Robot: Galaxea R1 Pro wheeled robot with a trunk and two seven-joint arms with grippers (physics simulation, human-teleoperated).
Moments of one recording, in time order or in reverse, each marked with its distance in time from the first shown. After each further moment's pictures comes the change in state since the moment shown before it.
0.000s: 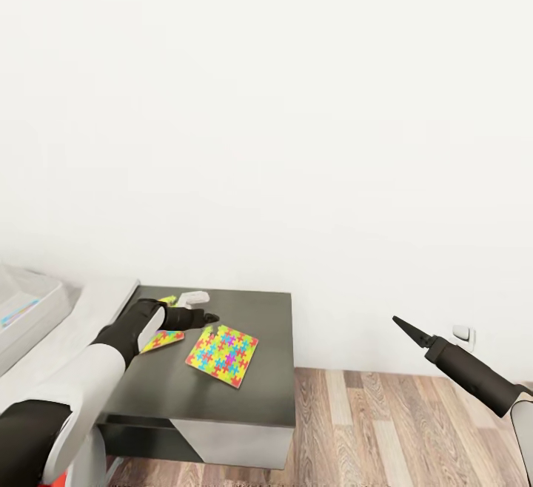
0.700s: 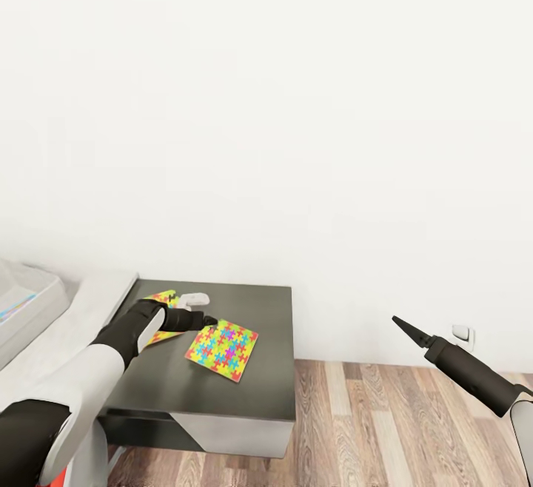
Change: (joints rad) left arm 0.000 0.007 -0.039 0.001 -0.004 0.000 0.000; right arm 0.000 0.000 0.002 0.000 0.000 0.000 0.002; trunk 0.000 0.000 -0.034
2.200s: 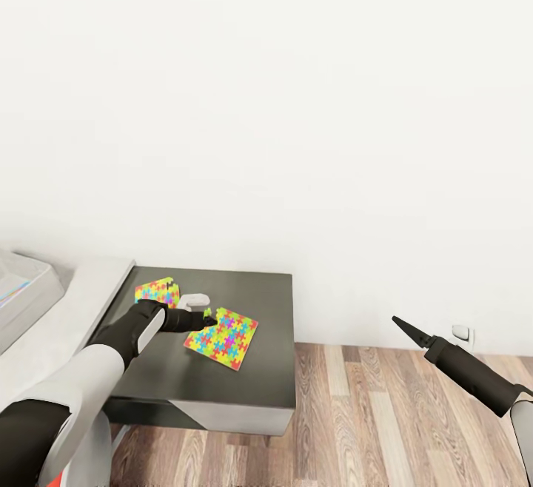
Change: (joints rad) left arm 0.000 0.002 -0.010 0.001 -0.001 -0.002 -0.001; right arm 0.000 0.000 0.000 0.000 0.000 0.000 0.005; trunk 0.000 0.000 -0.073
